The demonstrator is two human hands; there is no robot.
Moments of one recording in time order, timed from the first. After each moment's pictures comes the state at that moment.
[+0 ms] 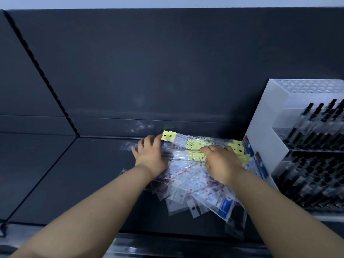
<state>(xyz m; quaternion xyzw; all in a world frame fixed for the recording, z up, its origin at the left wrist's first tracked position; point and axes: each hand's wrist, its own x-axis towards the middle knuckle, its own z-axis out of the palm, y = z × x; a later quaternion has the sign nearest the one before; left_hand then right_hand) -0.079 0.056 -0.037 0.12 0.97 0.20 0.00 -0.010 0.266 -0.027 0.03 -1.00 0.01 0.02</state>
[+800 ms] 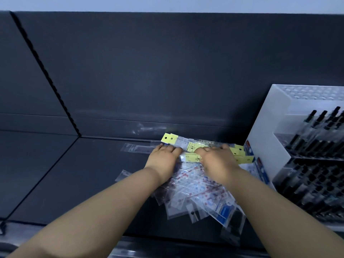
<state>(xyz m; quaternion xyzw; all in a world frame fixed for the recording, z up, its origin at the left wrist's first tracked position) -0.073 0.079 -0.029 0.31 0.95 0.00 -0.02 -0.026 0.257 -0.020 0.05 -0.99 -0.07 0.05</state>
